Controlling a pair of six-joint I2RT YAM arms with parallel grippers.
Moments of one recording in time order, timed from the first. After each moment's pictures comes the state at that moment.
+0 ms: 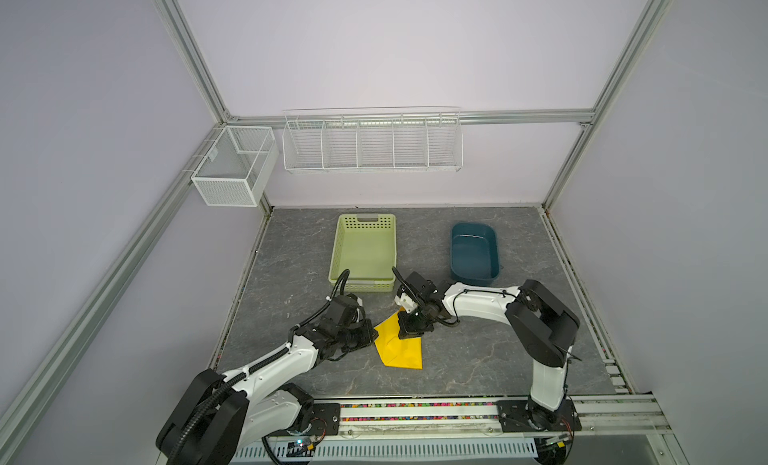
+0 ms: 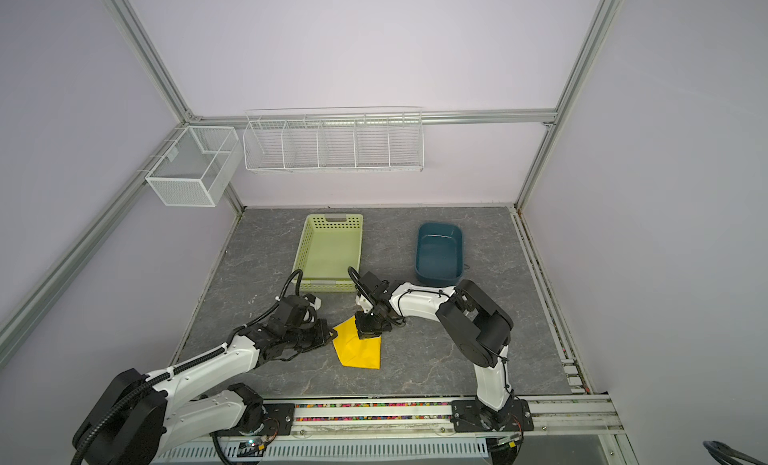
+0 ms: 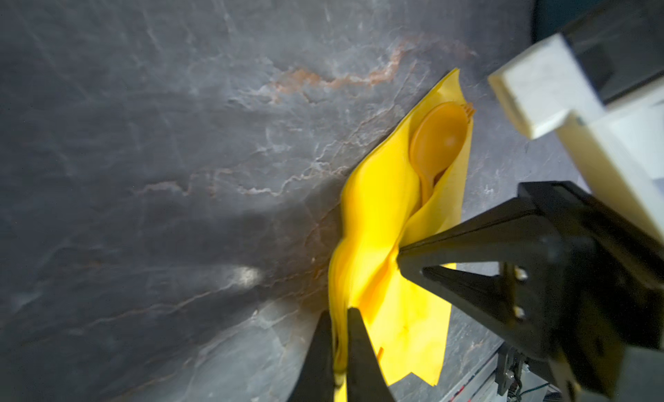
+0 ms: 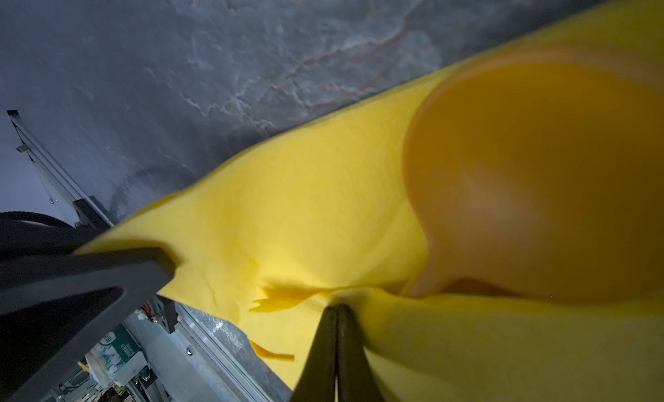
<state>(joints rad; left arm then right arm) -0.61 1.10 0.41 -0.19 0.31 -0.81 0.88 1.92 1.16 -0.49 -0.44 0.62</state>
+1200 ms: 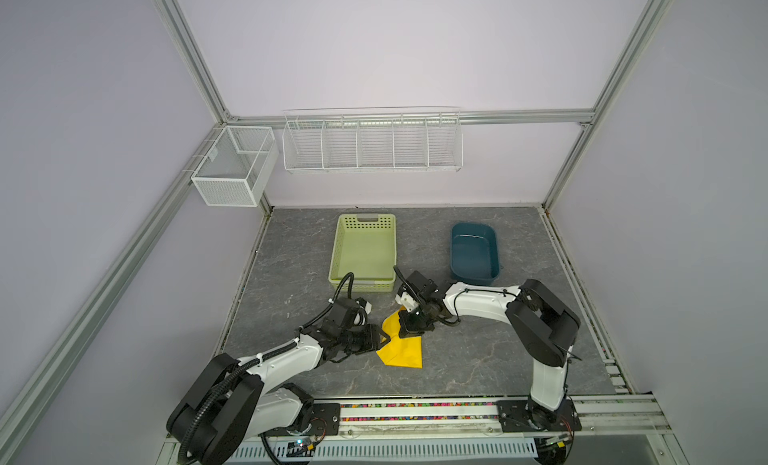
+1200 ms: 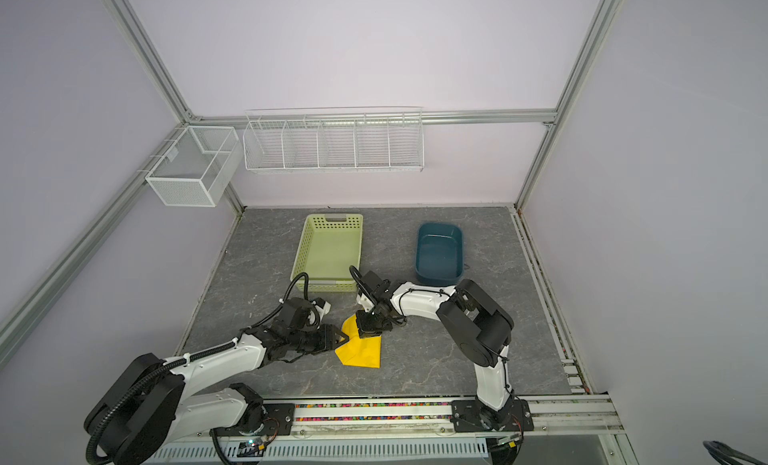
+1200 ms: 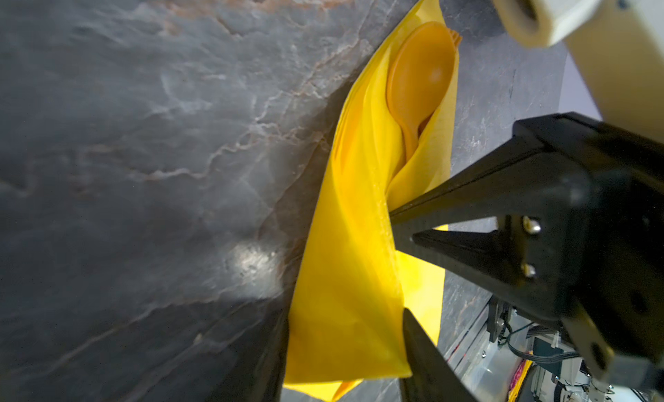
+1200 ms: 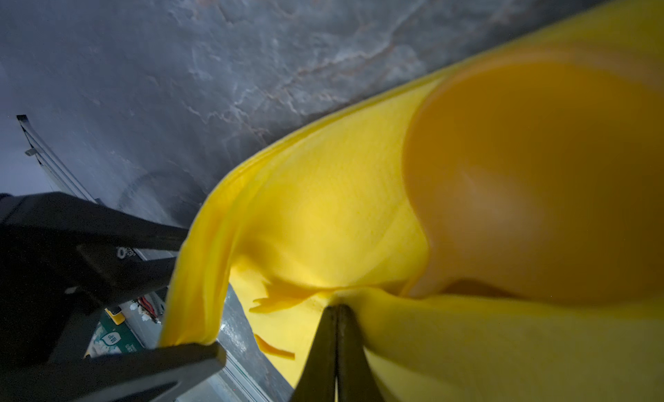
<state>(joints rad) -0.61 1.21 0.35 -0.05 0.47 -0.73 0.87 1.92 1.15 -0.48 -0.45 0.62</state>
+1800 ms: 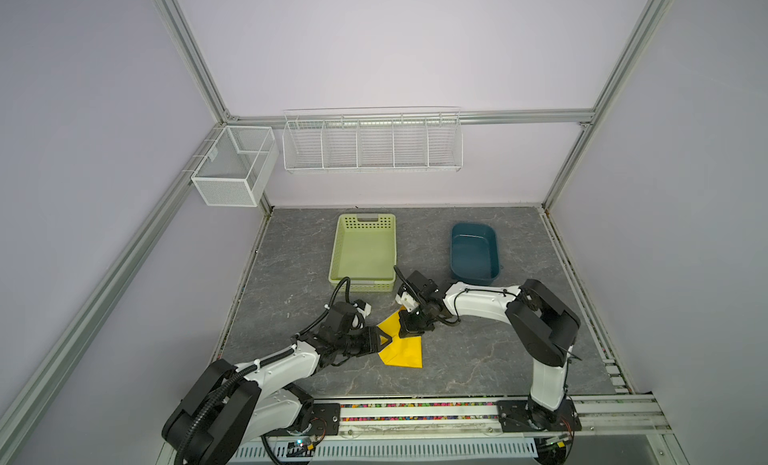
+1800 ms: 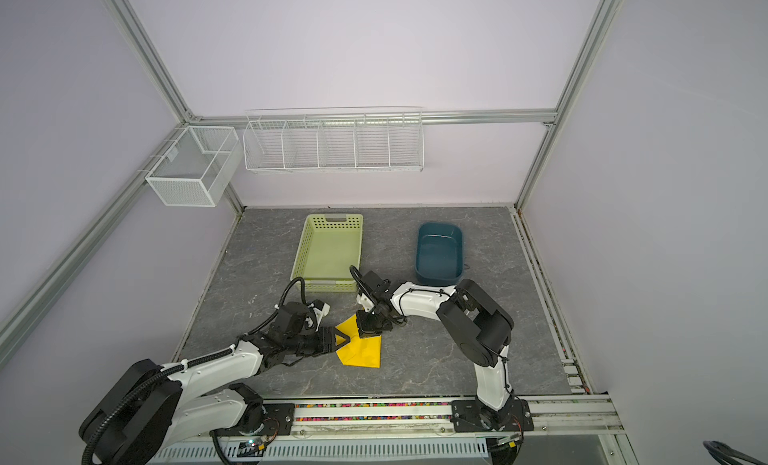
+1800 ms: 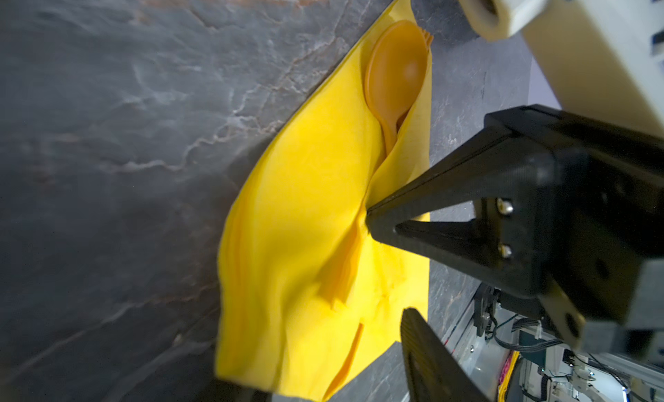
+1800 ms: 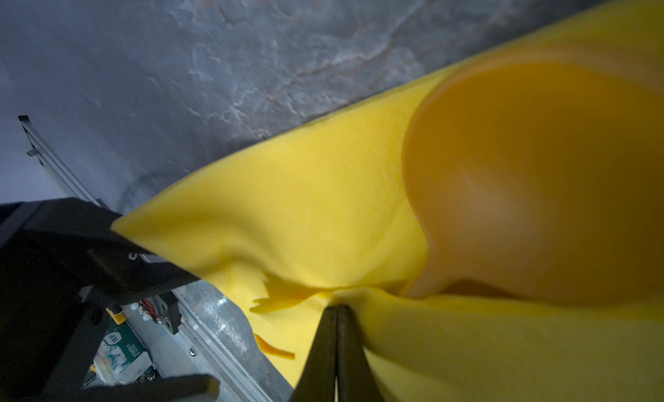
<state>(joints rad) -0.61 1.20 0.28 0.09 0.51 -0.76 0.87 1.92 1.15 -0.48 -0.45 0.62</state>
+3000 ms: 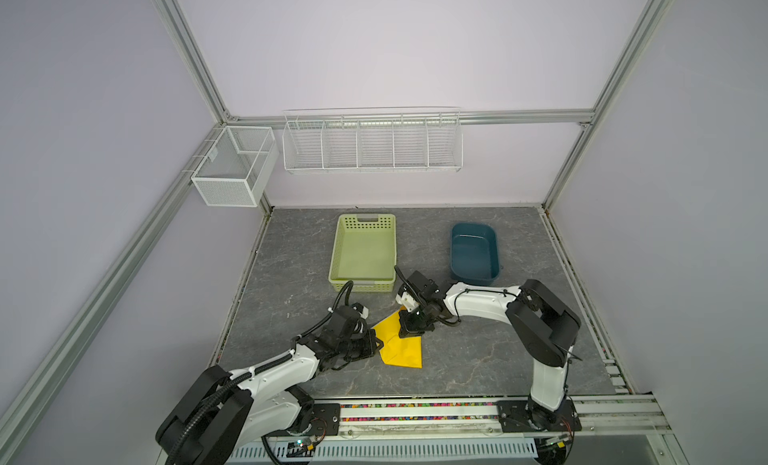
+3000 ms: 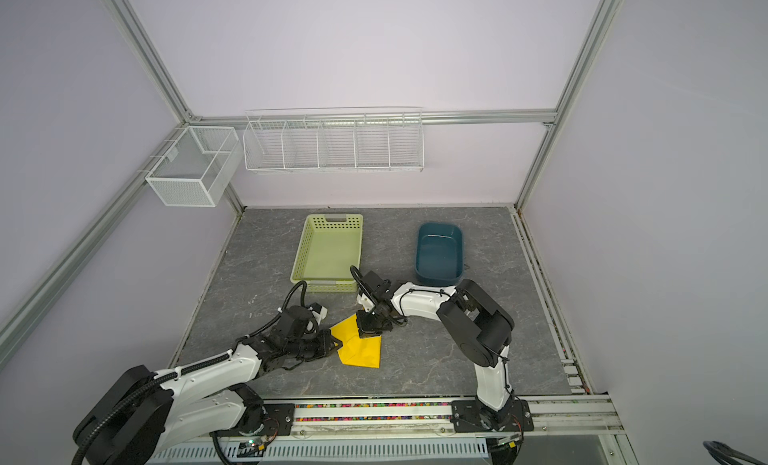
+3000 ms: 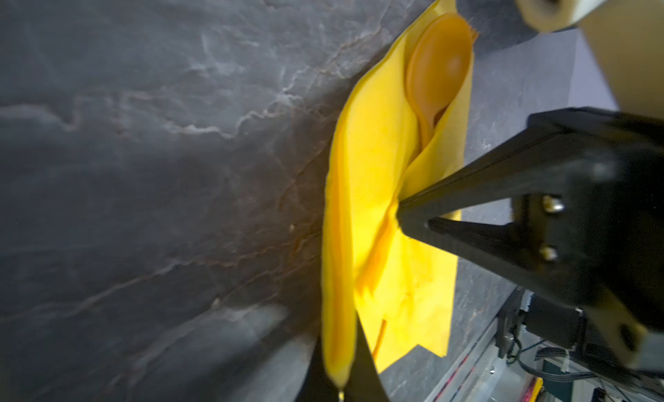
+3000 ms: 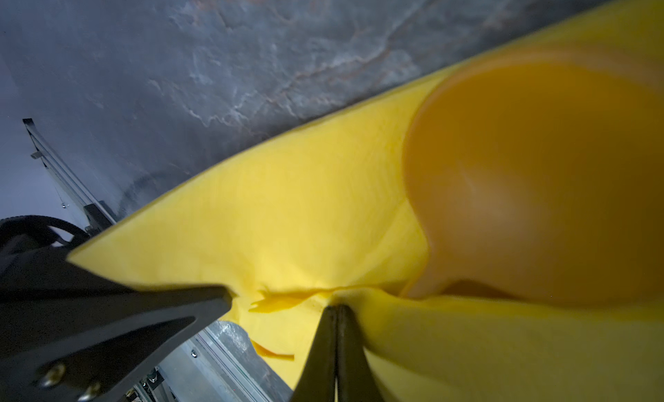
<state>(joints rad) -0.67 1.10 0.30 -0.03 0.39 -0.83 0.86 1.92 1.14 -0.46 -0.45 0.63</state>
